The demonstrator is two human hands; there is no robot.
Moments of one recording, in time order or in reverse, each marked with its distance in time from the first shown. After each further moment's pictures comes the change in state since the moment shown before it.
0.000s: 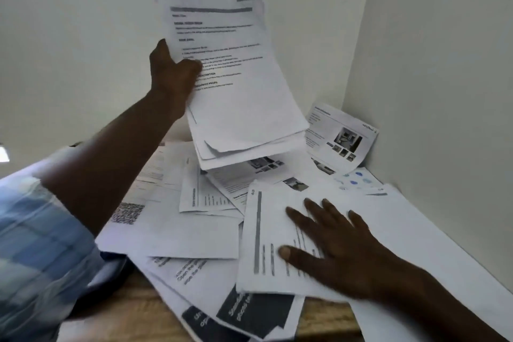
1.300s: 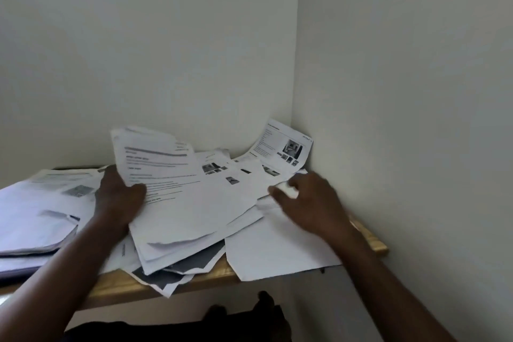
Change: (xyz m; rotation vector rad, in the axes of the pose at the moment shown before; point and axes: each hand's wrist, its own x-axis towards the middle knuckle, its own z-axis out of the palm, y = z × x) left_hand -0.195 -0.004 -0.053 0.607 0.052 -0.332; right_hand -0.029 0.035 -0.021 0.255 0.751 0.169
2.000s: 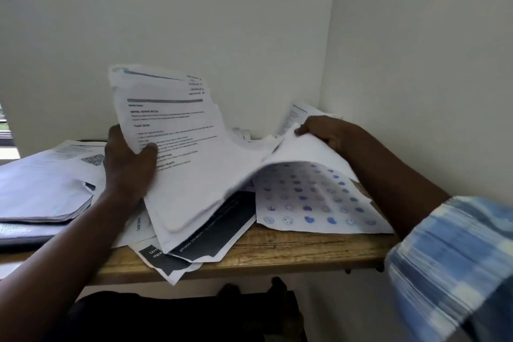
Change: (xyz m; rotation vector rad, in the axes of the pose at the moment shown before) left_hand 0.005 0.003 0.004 -0.178 0.175 0.099; right_hand 0.153 -0.005 0.001 0.555 -0.485 0.362
